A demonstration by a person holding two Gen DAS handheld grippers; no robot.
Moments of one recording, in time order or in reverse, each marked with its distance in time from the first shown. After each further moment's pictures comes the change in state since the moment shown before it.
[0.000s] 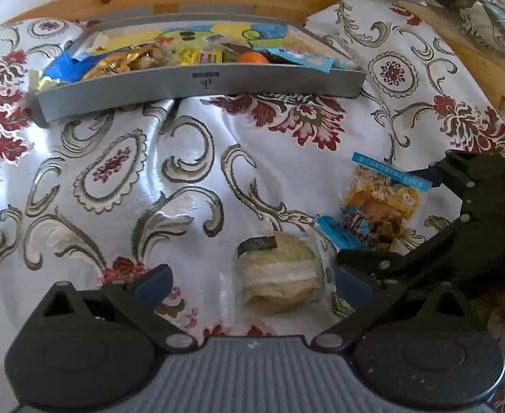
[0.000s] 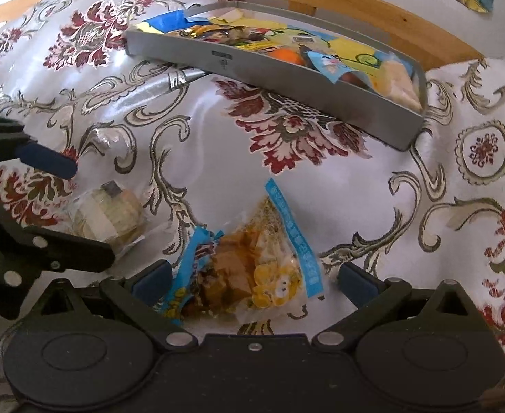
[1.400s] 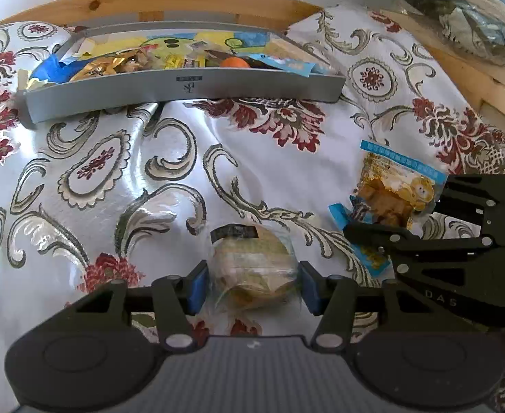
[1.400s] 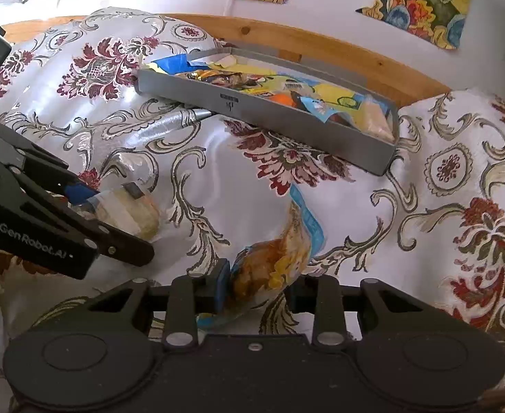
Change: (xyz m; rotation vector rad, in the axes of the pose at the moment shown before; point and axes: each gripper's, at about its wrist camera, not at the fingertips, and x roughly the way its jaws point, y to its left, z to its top) left arm -0.006 0.002 -0.013 0.015 -0.062 -0.066; right arm -0.038 0.023 -0.025 0.013 -0.175 -0.081
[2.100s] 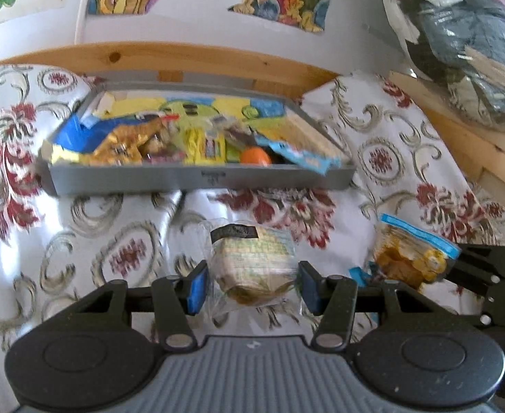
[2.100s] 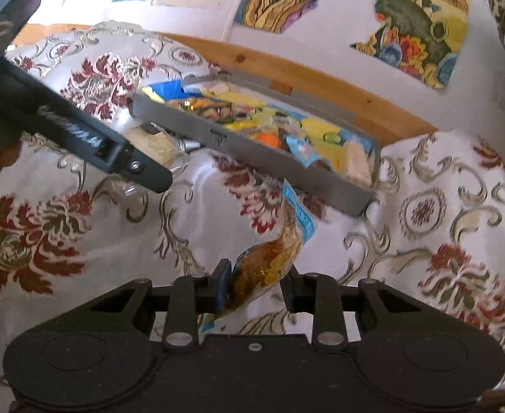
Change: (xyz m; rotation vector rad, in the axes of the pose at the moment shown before) left arm -0.026 0.018 0.054 -0.051 -0.159 0.007; right arm -0.017 -0.002 0.020 -0.065 -0.084 -0.063
